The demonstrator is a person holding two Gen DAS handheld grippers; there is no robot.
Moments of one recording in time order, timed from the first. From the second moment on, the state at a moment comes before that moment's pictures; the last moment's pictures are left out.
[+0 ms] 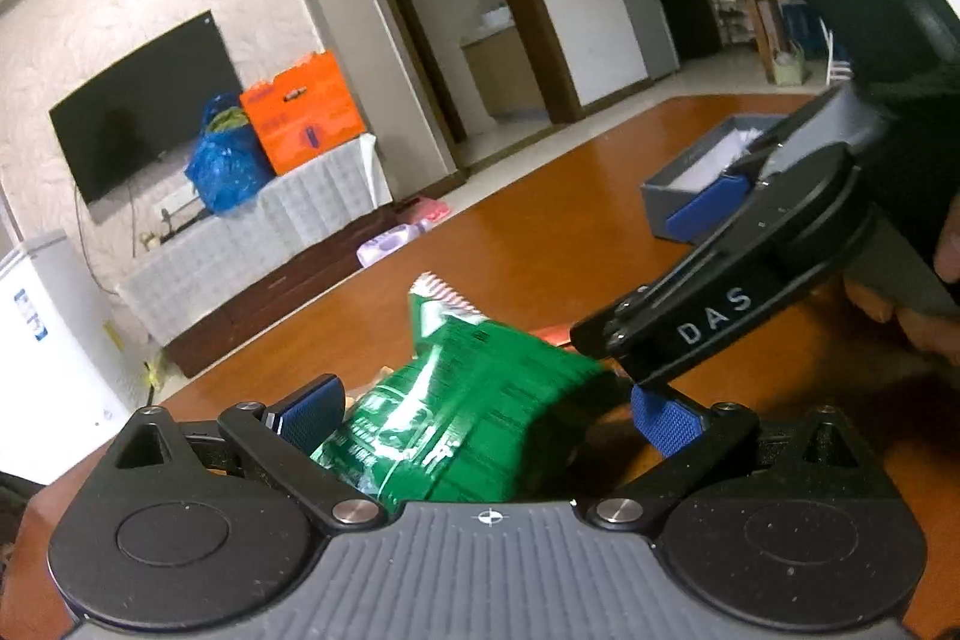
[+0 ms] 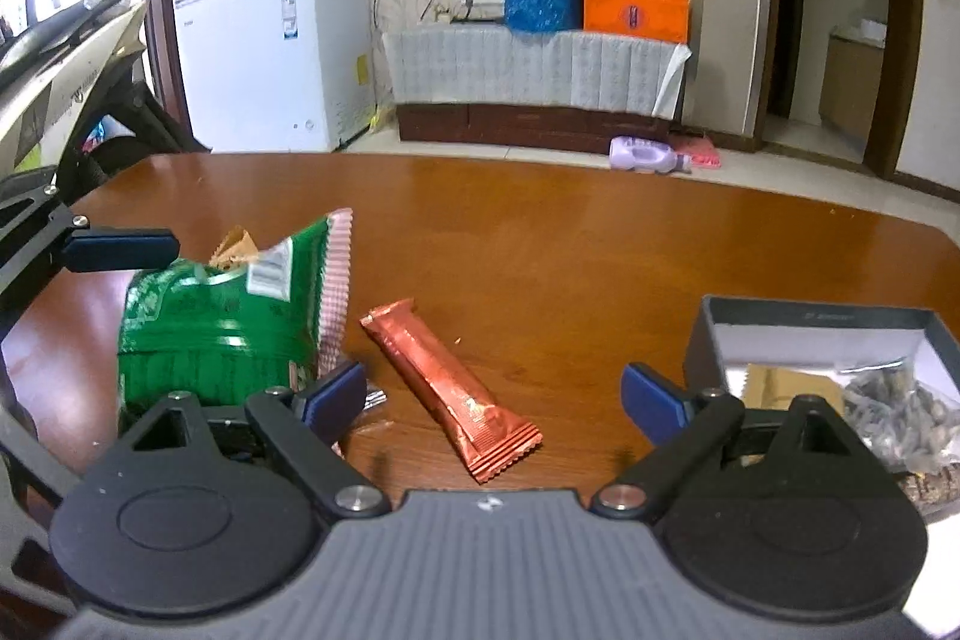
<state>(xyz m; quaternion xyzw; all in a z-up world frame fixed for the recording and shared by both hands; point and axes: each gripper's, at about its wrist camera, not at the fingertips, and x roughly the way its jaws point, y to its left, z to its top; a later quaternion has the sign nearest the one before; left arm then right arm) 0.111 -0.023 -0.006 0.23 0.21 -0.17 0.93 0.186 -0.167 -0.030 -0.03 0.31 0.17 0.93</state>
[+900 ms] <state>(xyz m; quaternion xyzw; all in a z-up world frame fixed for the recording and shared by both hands) 0.124 -0.006 -0.005 0.21 0.25 -0.16 0.93 0.210 -0.140 -0.050 -0.06 0.36 0.21 0.91</state>
